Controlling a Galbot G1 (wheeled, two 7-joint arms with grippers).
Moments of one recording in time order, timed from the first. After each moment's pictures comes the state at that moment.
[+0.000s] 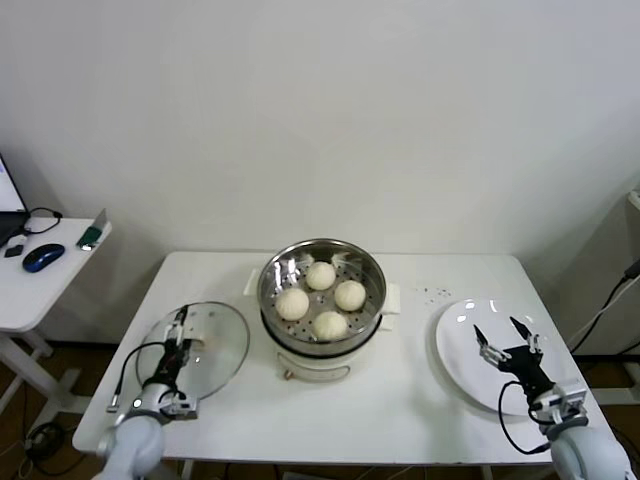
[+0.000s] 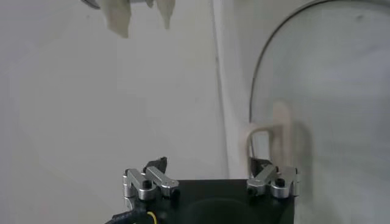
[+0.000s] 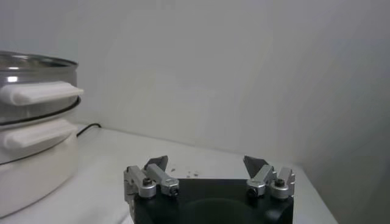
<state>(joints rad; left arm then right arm) 1.21 -1.21 -0.53 -1.43 1.32 0.00 -0.18 -1.42 1.01 0.64 1.67 0.41 0.03 -0.16</state>
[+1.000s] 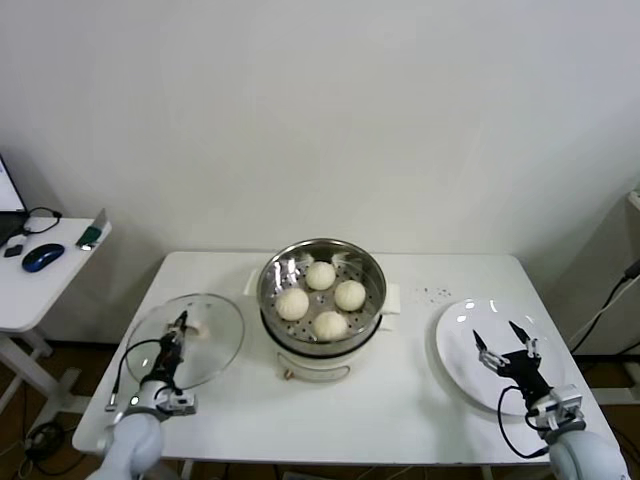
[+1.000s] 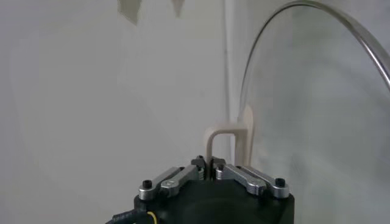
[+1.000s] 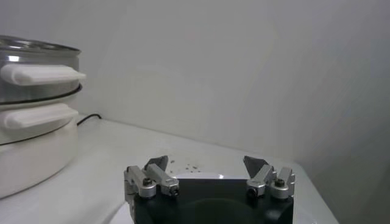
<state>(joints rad) 1.22 -1.19 -0.52 -1.45 1.24 0.04 -0.20 -1.40 1.03 0.65 1.63 0.36 0.06 -0.19</state>
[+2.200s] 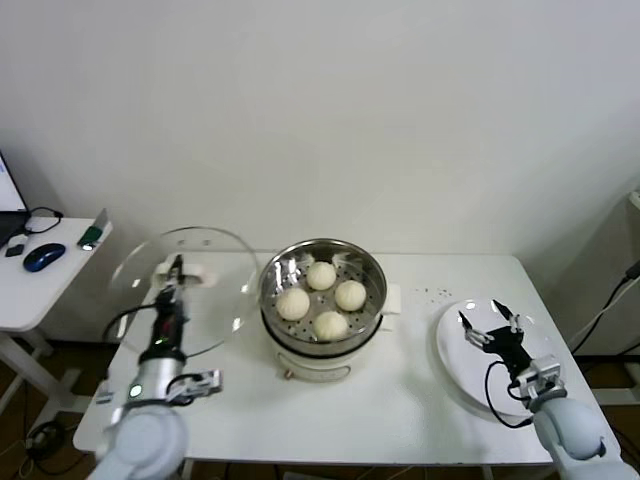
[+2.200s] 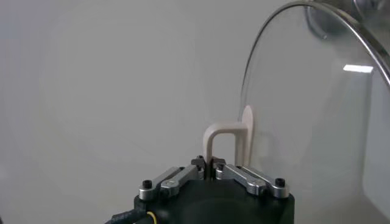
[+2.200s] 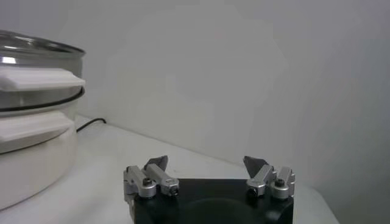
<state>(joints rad) 1.24 -0.93 -0.20 -2.10 1.18 0.69 -0.04 -1.24 1.00 0.53 1.55 0.32 0.04 -0.18</state>
